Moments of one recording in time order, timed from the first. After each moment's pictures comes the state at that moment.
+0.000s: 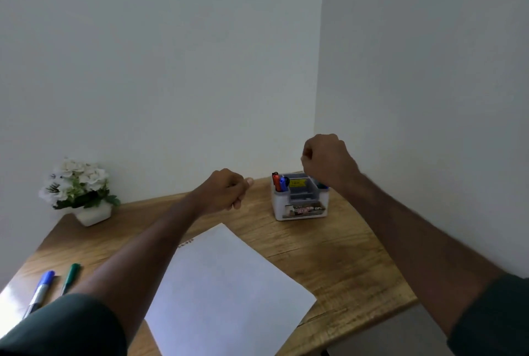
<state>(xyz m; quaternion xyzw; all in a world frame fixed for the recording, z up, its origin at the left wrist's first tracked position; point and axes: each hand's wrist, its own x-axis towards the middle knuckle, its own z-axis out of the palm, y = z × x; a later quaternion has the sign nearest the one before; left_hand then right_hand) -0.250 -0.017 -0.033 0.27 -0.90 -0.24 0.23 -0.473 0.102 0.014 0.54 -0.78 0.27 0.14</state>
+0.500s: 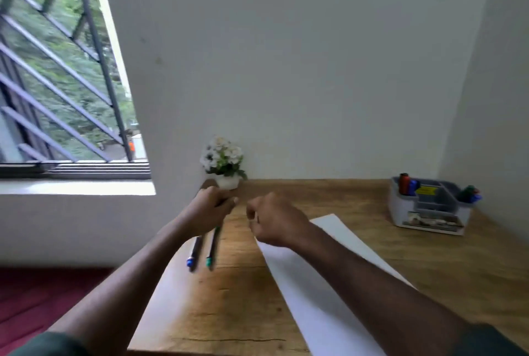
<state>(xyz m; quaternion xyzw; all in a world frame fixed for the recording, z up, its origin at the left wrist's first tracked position) 0.006 -0.014 -0.078 0.47 -0.81 -0.12 0.31 -0.179 0.048 -0.064 0.79 -0.58 0.19 -0.05</state>
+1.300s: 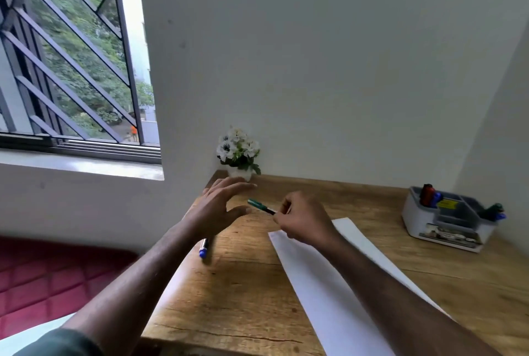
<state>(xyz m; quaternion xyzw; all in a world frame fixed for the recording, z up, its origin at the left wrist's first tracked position) 0.030 -0.017 -0.105 0.45 -0.83 -0.06 0.32 -0.182 0.047 -0.072 0.69 -0.65 0.28 -0.14</state>
